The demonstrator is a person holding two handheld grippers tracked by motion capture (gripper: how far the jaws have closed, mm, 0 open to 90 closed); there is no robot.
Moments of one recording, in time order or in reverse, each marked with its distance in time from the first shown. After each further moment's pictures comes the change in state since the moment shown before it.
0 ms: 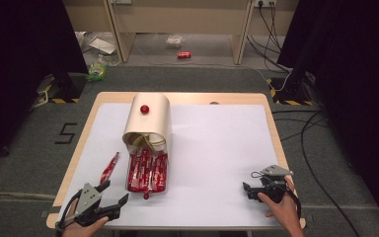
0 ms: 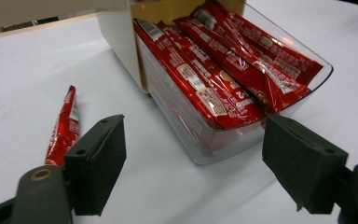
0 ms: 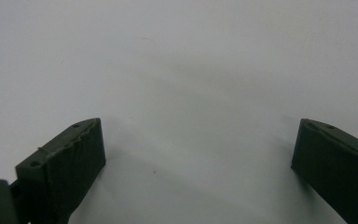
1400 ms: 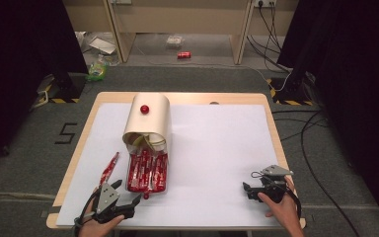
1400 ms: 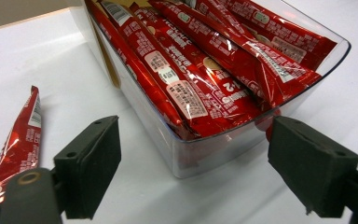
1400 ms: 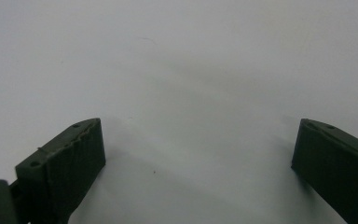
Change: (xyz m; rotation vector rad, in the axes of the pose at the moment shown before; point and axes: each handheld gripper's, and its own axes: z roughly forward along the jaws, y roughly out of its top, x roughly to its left) left arm -0.018 -0.004 0.031 0.030 0.019 0.050; right arm 0.000 0.000 0.000 0.002 0.002 0.000
